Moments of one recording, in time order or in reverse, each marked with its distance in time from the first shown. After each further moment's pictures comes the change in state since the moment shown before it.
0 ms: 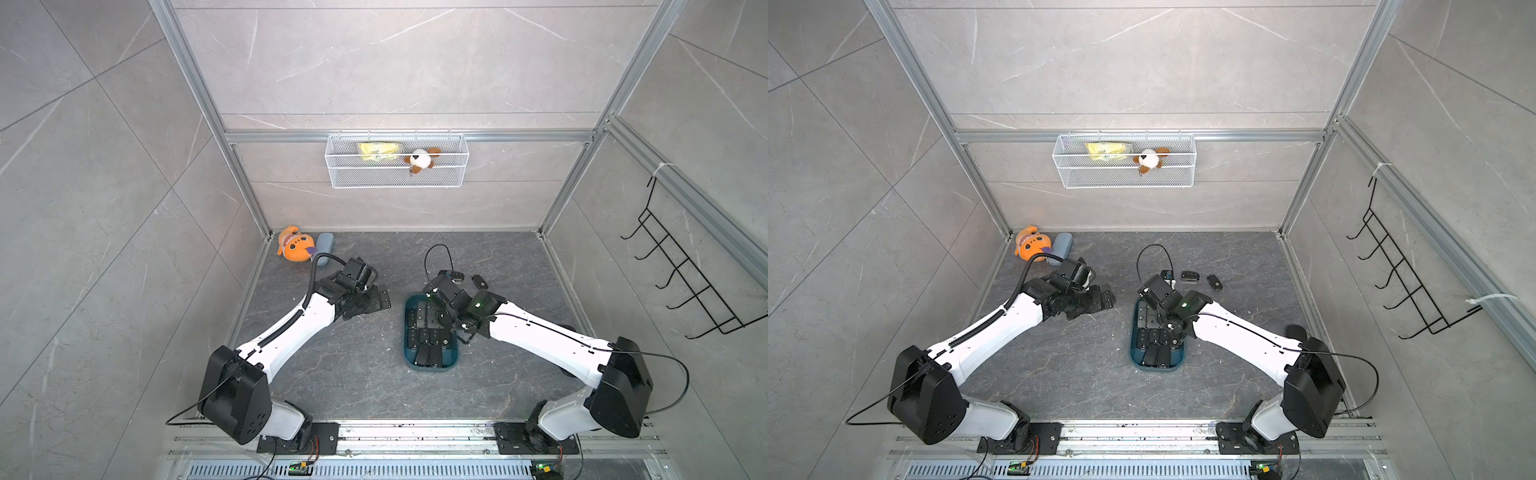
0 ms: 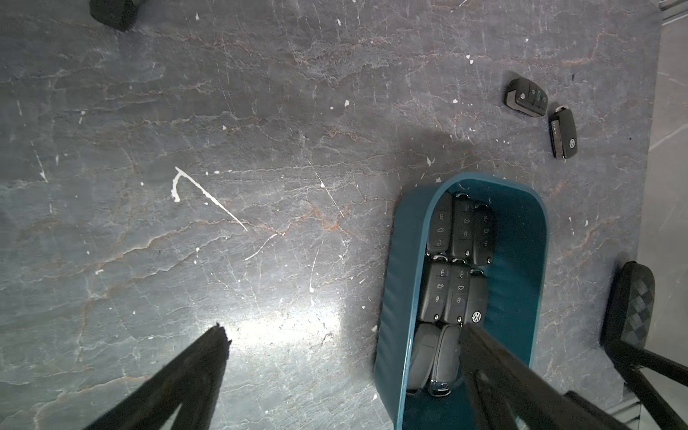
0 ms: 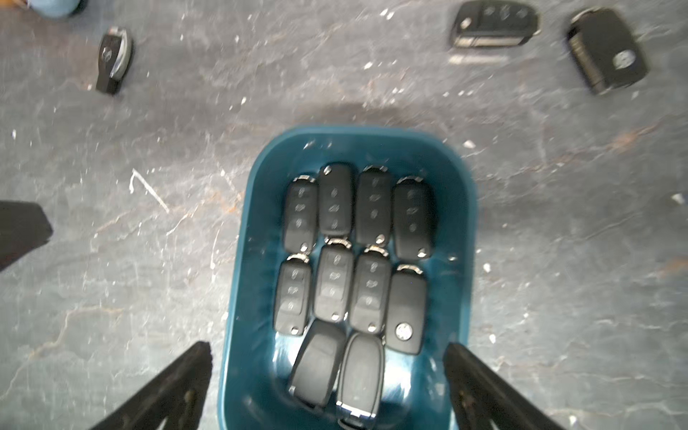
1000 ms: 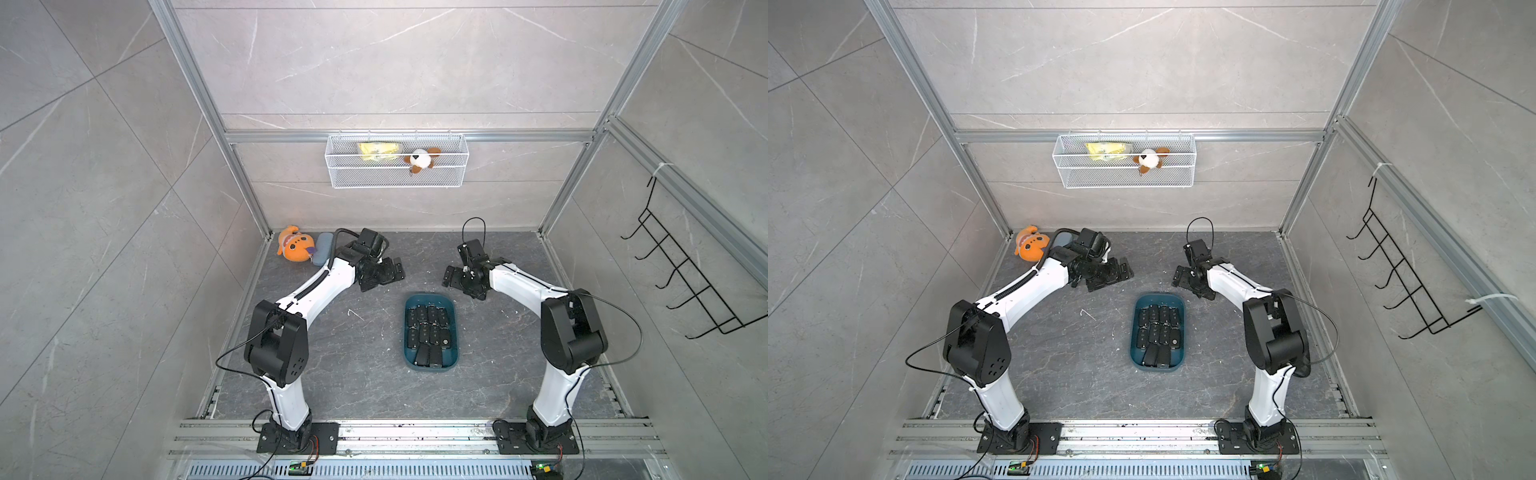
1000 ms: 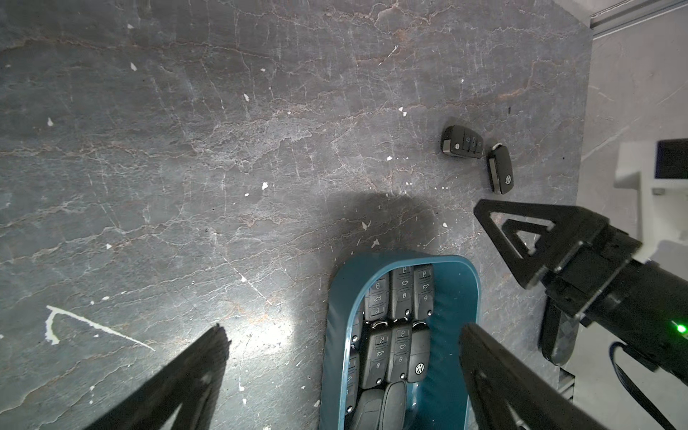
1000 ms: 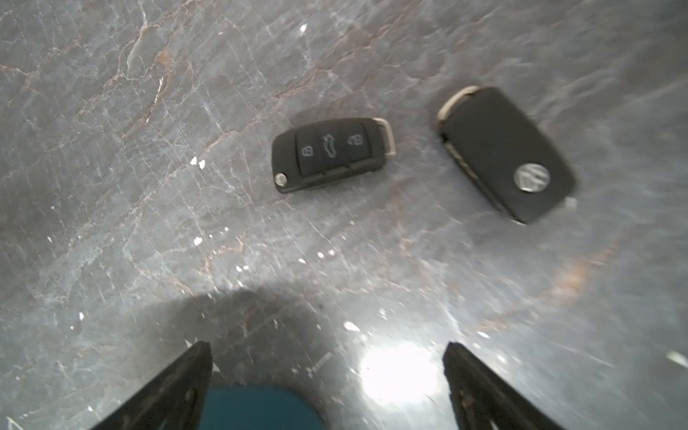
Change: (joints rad) left arm 0.042 0.354 0.378 -0.004 0.175 0.058; right arm -0.479 0.415 0.183 0.170 -0.224 -0.094
